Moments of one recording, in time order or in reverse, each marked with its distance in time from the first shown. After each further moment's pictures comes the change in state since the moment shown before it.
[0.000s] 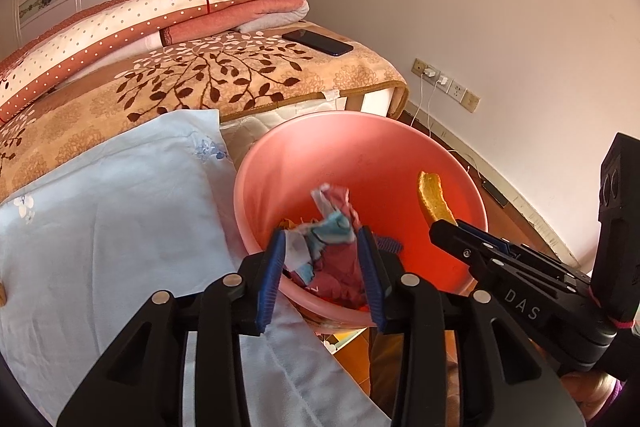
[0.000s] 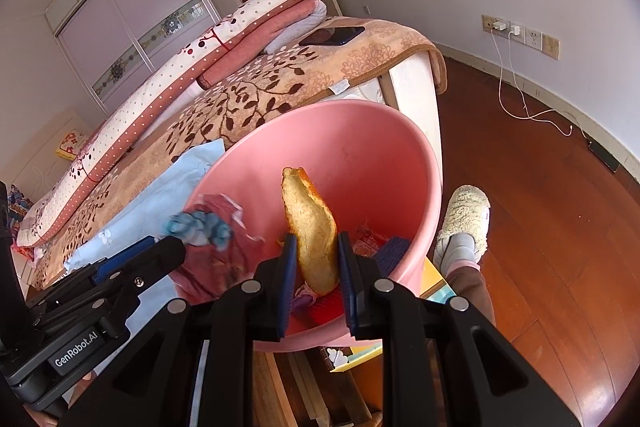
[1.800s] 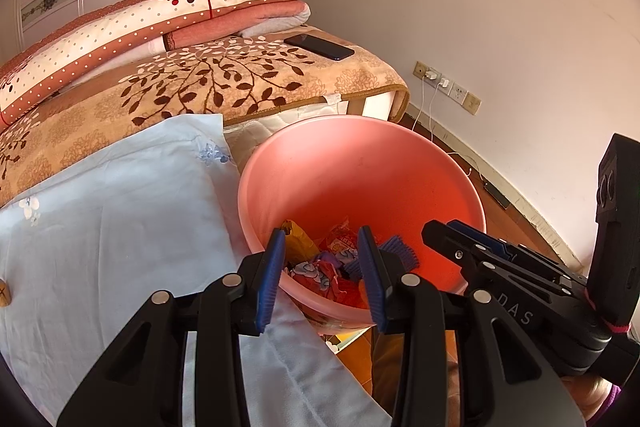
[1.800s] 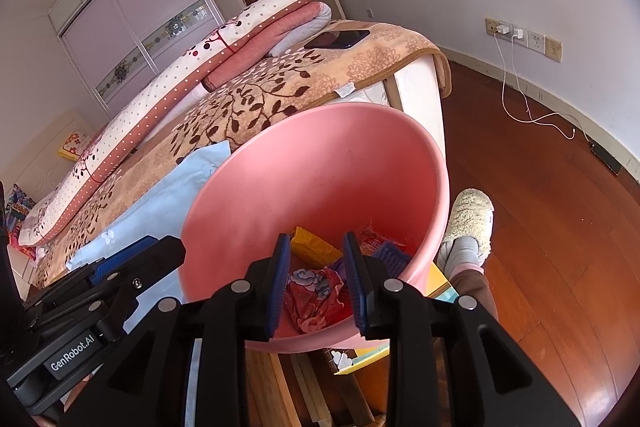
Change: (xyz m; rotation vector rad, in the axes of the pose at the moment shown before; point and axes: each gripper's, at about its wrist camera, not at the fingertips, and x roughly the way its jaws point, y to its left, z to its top) left arm -0.007 -0.001 -0.001 0.002 -0.011 0.006; right arm -0.001 0.004 -0.004 -0.008 -0.012 0.013
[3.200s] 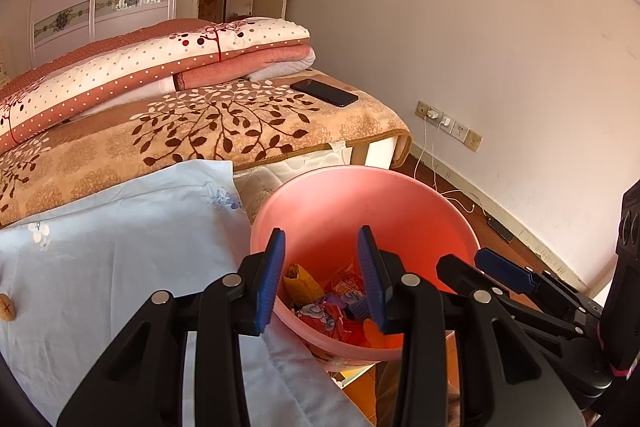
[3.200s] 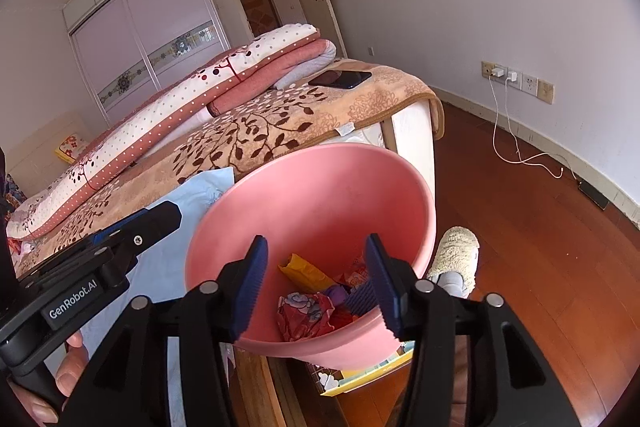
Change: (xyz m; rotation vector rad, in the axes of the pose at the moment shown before) left arm -0.014 0.002 0.012 -0.010 -0.162 0.020; right arm -0.031 0.014 -0.006 -0.084 -0.159 -0.047
